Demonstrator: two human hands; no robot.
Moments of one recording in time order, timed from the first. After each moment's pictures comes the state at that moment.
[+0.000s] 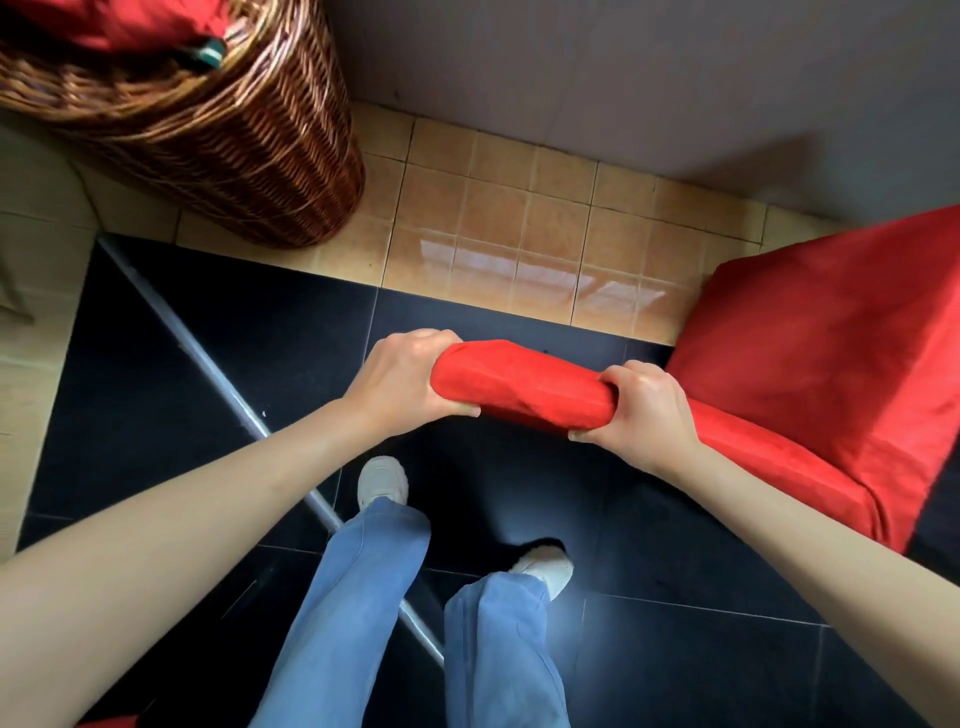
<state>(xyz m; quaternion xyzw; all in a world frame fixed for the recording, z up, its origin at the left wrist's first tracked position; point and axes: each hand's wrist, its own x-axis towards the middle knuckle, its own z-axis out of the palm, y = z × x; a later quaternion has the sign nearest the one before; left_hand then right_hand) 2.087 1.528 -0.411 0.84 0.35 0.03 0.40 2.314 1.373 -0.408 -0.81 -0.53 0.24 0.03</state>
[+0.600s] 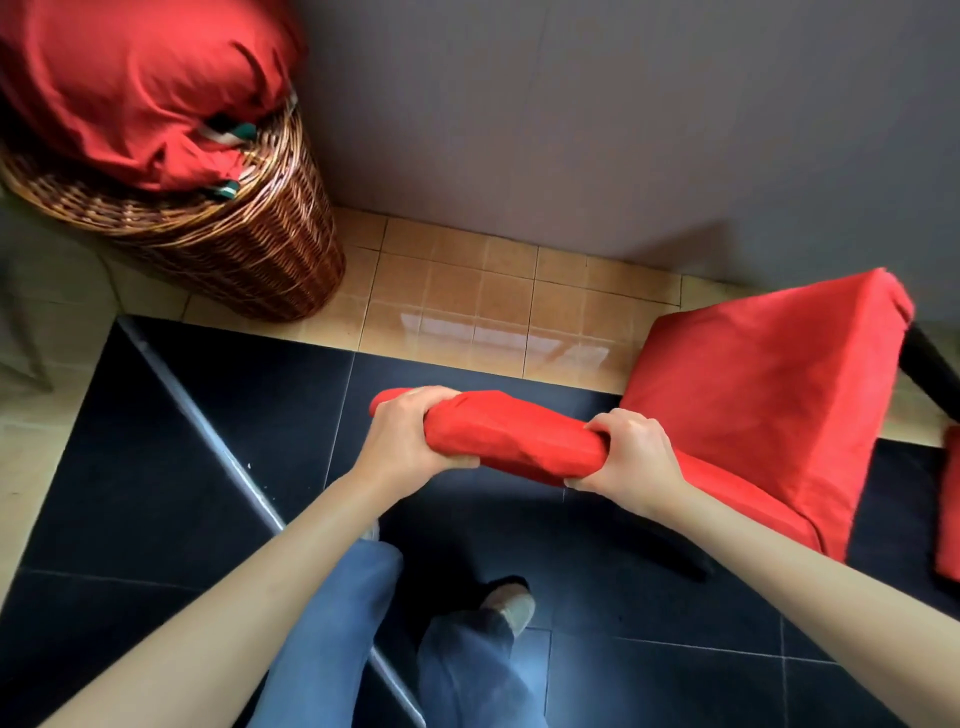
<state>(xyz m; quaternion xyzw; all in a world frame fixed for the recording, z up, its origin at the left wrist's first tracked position) 2.125 1.445 -0.296 0.75 0.43 0.10 0.49 2.352 1.304 -0.296 -0.82 -0.51 0.25 0.08</state>
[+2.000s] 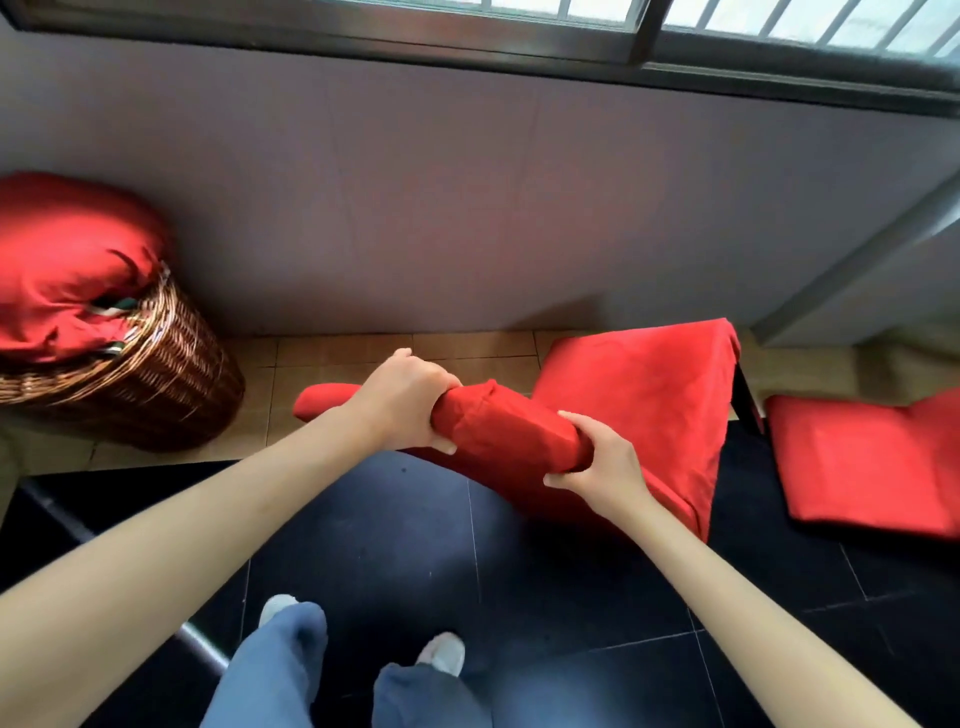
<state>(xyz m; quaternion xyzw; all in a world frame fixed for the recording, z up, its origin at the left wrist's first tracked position) 2.305 1.367 -0.088 0.98 0.12 -0.06 0.14 2.450 1.135 -0.133 -0.88 -0.33 0.20 0.27</state>
